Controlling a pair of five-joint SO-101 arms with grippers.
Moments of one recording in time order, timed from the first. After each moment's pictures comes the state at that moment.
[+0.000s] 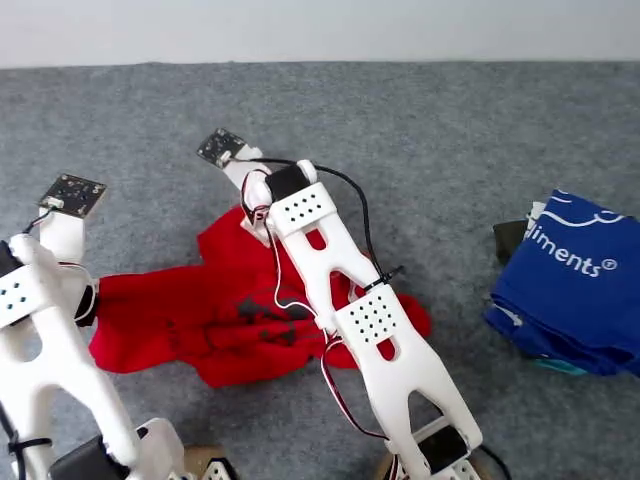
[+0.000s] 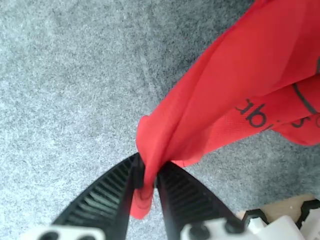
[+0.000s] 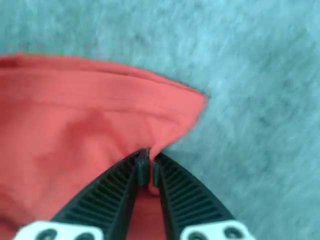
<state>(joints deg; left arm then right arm) -36.1 -21.3 26.1 91.4 -37.3 -33.9 76.4 -83.2 88.3 22.0</state>
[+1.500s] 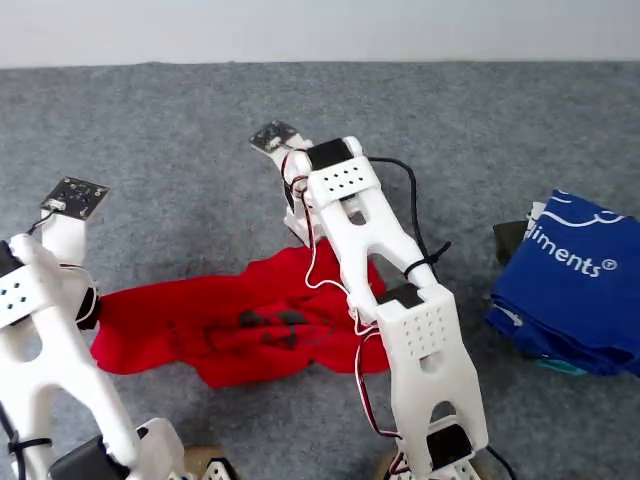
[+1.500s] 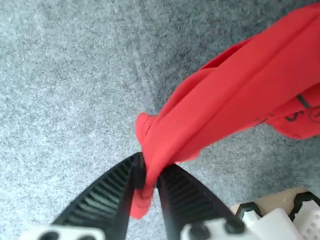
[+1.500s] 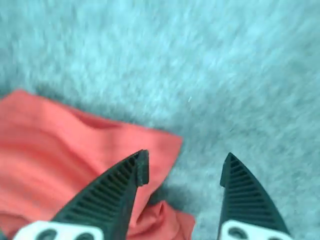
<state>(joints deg) -36.0 -21.3 26.1 93.1 -37.3 -26.6 46.6 -42.4 87.0 18.8</state>
